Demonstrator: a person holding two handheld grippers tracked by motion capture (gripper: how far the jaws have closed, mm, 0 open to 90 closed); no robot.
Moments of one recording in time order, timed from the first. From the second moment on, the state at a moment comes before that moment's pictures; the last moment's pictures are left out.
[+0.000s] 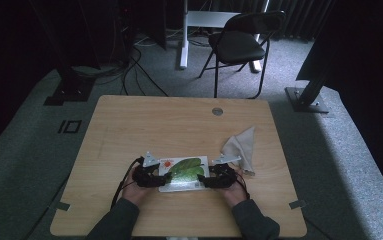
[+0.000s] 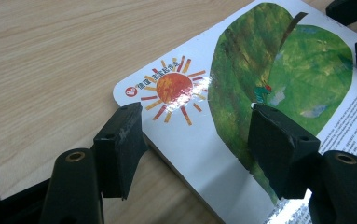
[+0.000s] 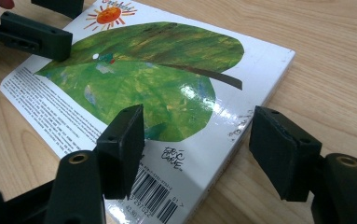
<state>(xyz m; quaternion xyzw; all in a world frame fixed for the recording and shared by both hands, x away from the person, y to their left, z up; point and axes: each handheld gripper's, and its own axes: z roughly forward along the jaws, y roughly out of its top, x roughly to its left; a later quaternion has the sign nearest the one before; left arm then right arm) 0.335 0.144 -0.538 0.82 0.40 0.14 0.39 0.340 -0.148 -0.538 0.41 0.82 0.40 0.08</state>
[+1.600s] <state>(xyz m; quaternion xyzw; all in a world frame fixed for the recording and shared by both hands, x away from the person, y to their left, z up) 0.337 0.163 -0.527 0.79 0.42 0.13 0.43 0.332 -0.146 -0.542 0.40 0.81 0.41 0.09</state>
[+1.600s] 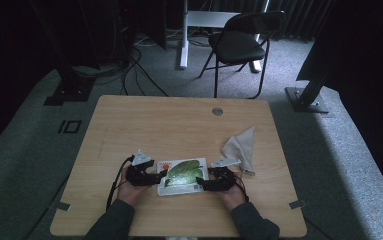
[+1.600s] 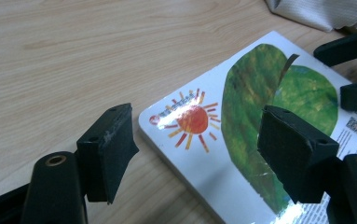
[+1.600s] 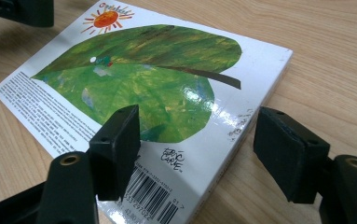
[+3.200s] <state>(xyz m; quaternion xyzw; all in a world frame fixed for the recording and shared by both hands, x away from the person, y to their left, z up) 0.368 0.152 -0.546 0.80 0.41 0.08 0.43 0.318 -0.140 -0.540 0.37 0.83 0.40 0.10</state>
